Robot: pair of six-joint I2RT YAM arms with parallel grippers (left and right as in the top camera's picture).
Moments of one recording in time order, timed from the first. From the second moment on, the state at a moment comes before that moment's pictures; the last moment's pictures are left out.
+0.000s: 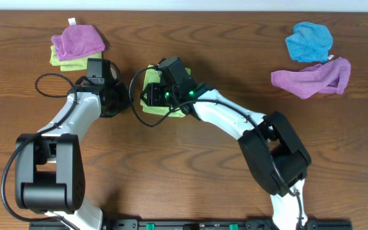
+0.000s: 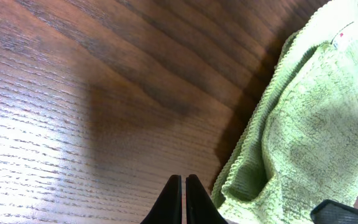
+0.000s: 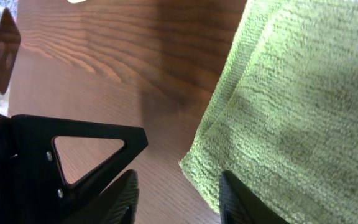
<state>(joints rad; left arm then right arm) -0.04 1.78 1.05 -0.45 0.26 -0.54 0.68 2.11 1.45 -0.16 -0.35 0.73</state>
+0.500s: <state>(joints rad) -0.04 1.77 1.05 -0.51 0.37 -0.59 0.38 1.78 1.46 -0.74 -0.28 0.36</state>
